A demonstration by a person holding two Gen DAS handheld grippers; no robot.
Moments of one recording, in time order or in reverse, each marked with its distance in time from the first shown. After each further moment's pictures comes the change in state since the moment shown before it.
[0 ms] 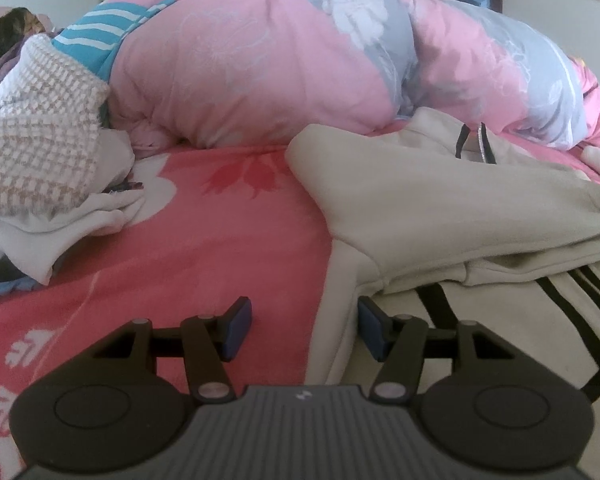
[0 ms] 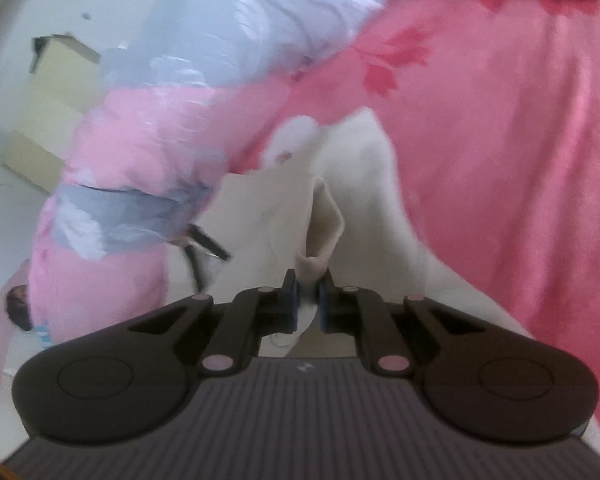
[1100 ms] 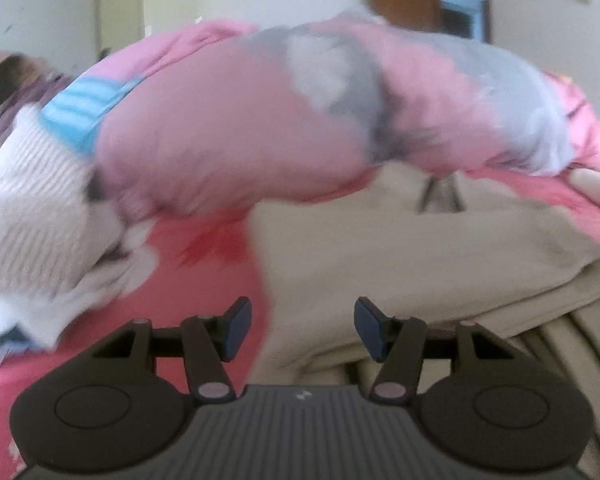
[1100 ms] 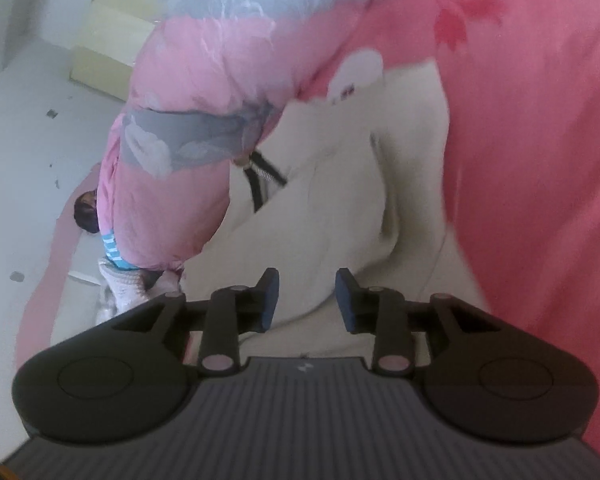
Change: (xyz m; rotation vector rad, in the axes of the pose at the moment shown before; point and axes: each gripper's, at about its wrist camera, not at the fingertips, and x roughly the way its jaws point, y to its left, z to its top) left arm -0.031 -0.044 0.042 0.023 -0.059 0.043; right arm -0.002 -0.003 0.034 -0.099 0.351 0.256
